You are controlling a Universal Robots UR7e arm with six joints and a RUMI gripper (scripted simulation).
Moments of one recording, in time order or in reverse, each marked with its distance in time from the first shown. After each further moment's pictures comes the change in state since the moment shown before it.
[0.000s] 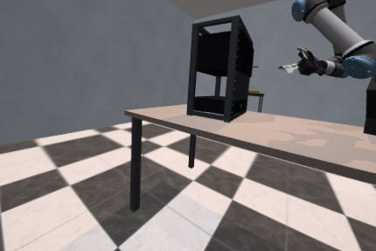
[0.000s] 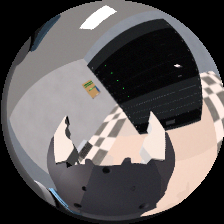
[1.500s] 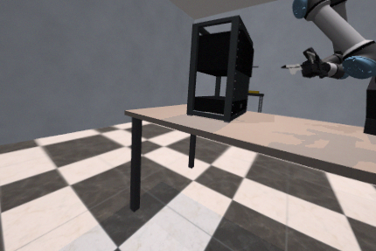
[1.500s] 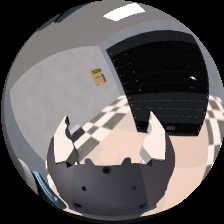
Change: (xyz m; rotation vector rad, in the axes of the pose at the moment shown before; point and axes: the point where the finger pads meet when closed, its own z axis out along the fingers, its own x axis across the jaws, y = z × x) arm -0.027 0.040 -0.007 -0.108 -0.115 -0.231
